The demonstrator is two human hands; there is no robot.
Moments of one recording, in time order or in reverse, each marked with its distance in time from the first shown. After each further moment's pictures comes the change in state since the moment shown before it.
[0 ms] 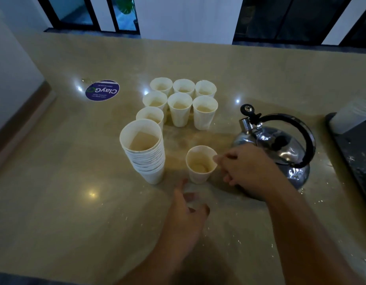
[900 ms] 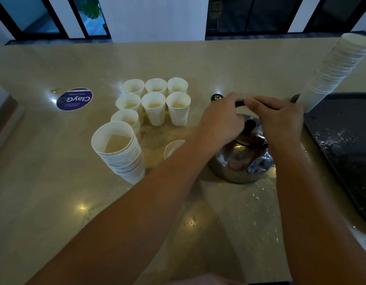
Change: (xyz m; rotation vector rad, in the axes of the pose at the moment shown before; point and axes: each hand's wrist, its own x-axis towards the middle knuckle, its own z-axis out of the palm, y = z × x) left_hand 0.079 0.155 0.096 0.694 -0.169 0.699; right_hand 0.012 0.040 -0.071 0.643 0.753 -0.160
